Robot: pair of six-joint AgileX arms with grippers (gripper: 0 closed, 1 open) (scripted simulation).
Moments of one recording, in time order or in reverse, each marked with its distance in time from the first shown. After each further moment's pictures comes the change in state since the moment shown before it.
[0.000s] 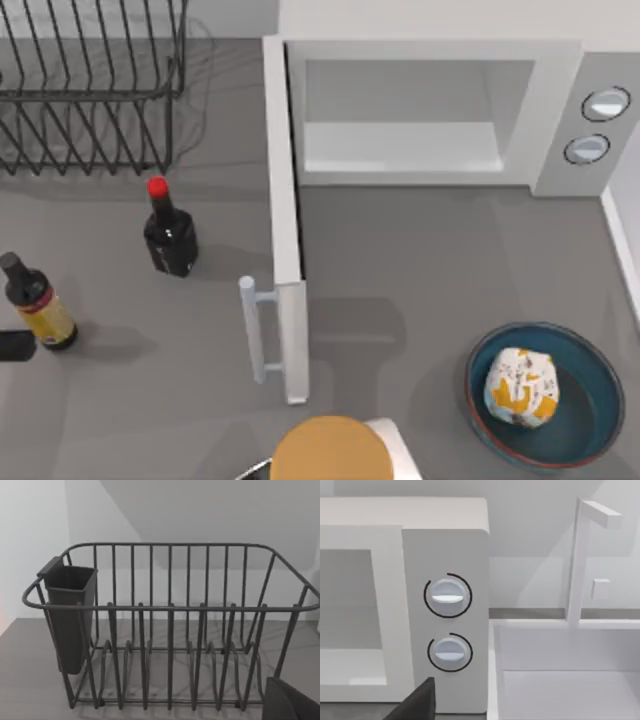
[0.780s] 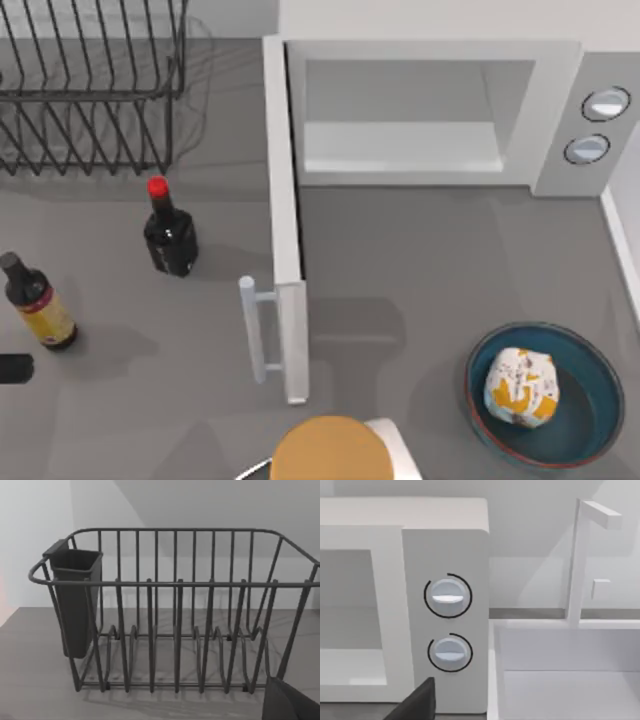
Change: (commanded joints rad) left arm 0.106 -0.124 -0.092 -0.032 0.105 -0.002; right arm 0.000 0.000 0.000 0.000 0.000 0.000
